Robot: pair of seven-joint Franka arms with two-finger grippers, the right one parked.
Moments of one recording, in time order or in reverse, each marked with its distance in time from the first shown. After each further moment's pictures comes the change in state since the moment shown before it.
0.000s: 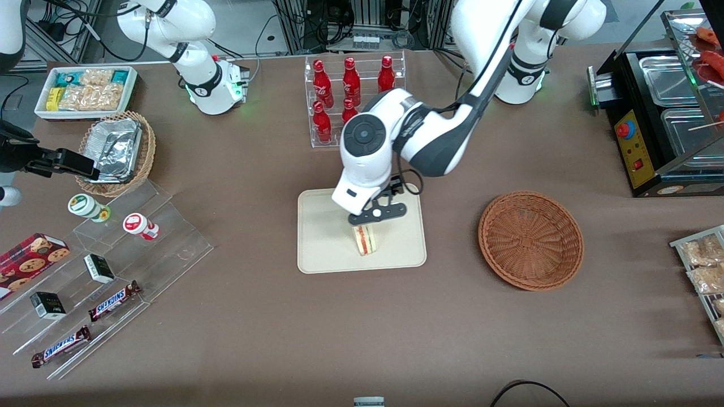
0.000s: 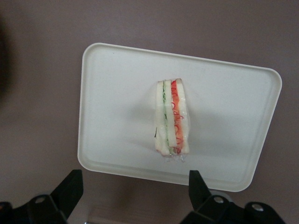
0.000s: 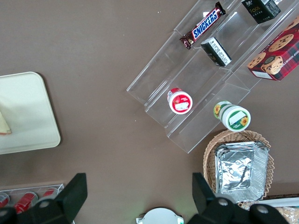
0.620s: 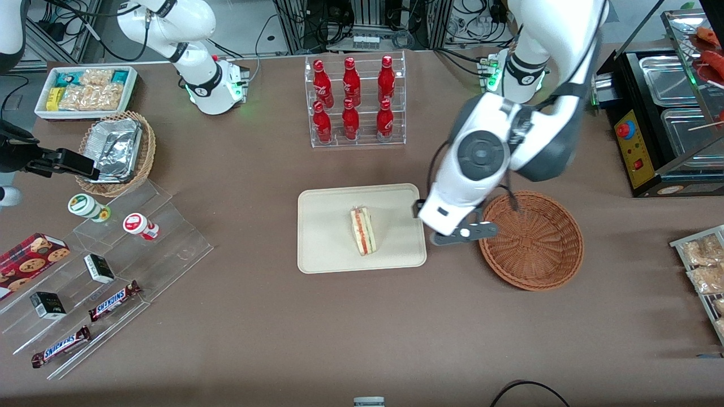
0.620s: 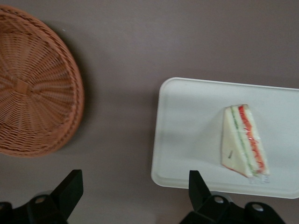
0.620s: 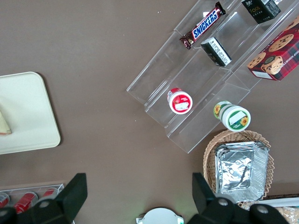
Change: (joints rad) arm 0.234 -0.210 0.009 -0.243 0.001 -0.014 0.322
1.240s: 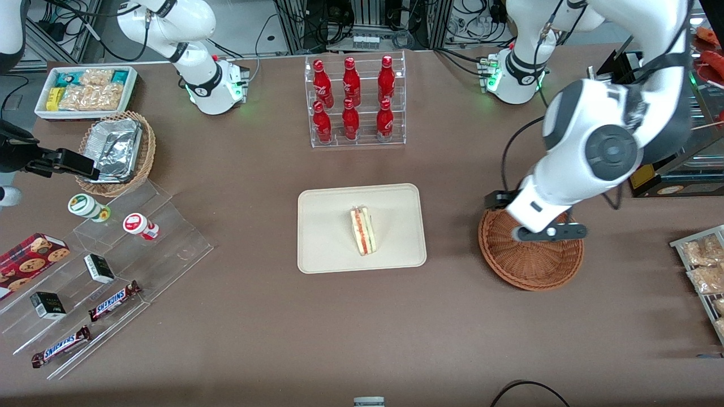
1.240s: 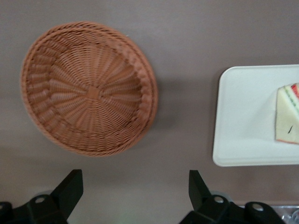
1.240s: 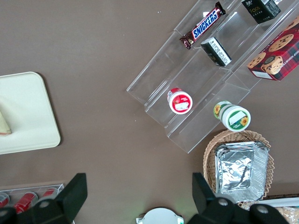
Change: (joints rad) arm 0.233 -0.177 -0.002 -0.127 0.000 -0.112 0.352
